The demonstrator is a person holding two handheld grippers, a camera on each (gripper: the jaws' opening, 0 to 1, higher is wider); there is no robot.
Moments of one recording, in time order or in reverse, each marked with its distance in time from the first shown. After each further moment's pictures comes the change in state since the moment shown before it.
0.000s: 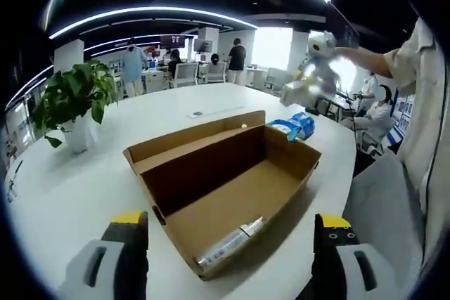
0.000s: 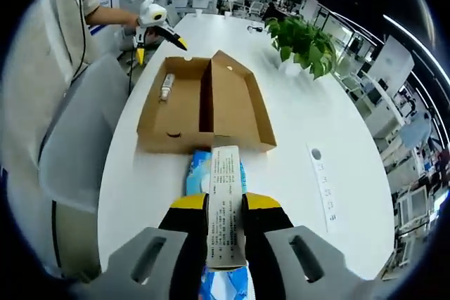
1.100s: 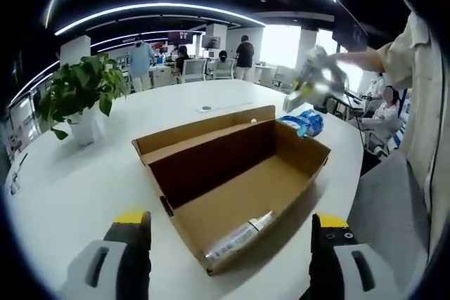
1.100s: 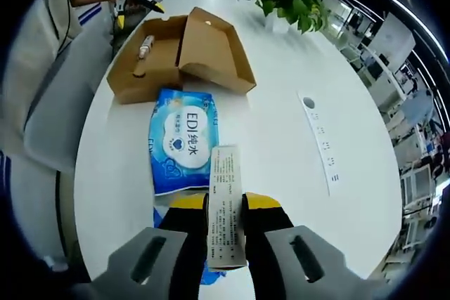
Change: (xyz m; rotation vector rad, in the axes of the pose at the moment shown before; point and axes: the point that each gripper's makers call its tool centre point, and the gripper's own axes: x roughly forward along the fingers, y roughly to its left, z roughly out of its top) left arm 0.000 0.016 -0.012 -0.026 0.017 0.050; right arm 0.025 -0.048 -0.101 0.064 0.150 0.016
